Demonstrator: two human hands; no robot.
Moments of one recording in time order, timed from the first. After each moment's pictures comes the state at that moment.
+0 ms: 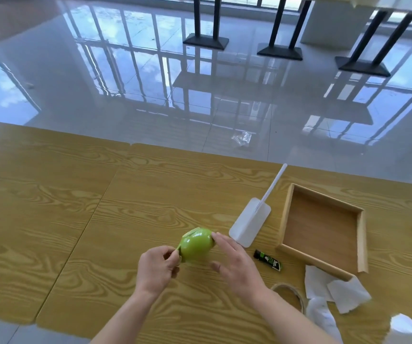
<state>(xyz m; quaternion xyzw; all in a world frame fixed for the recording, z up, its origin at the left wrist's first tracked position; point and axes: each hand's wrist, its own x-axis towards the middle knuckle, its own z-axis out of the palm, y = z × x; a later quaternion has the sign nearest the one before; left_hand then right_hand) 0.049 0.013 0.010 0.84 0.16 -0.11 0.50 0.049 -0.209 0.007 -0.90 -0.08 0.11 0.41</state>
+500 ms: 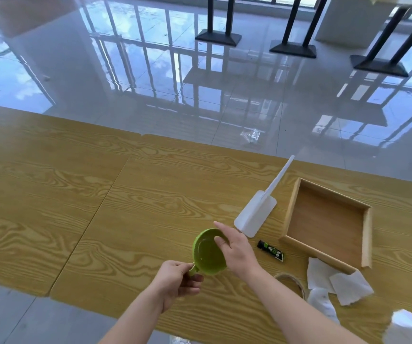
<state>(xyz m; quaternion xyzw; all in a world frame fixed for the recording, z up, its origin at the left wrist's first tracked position) 0.009 -0.011 0.000 0.57 0.35 -0.32 0.67 0.059 -0.195 0.007 -0.87 0.01 0.17 0.46</state>
